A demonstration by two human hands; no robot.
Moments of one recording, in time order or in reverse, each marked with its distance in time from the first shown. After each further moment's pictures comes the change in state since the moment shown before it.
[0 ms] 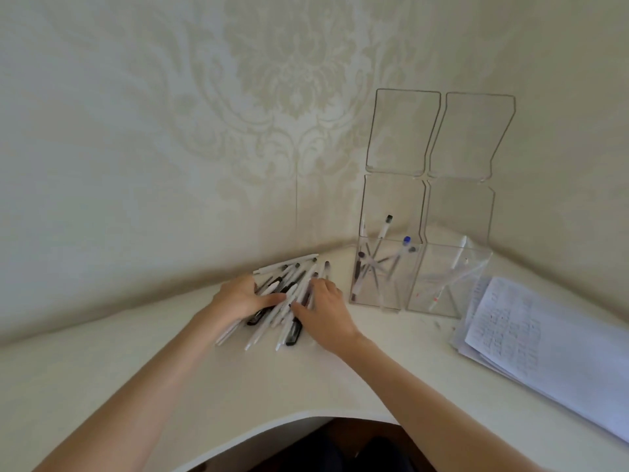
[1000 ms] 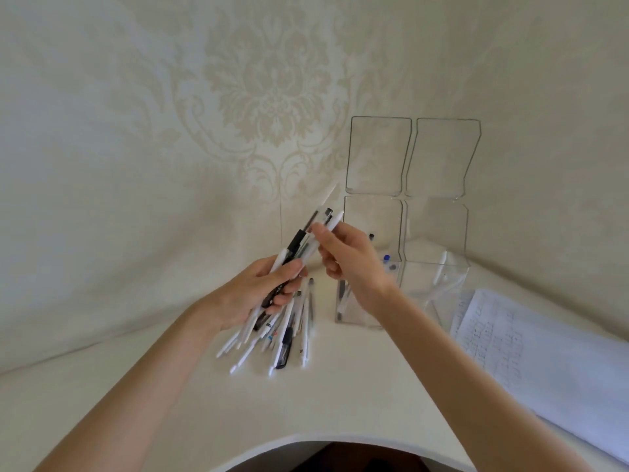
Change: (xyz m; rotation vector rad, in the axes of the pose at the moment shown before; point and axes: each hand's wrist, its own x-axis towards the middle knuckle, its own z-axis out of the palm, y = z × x) left_hand -0.043 0.072 -0.040 -0.959 -0.399 0.465; right_hand 0.008 -0.033 -0.110 0.895 0.091 -0.149
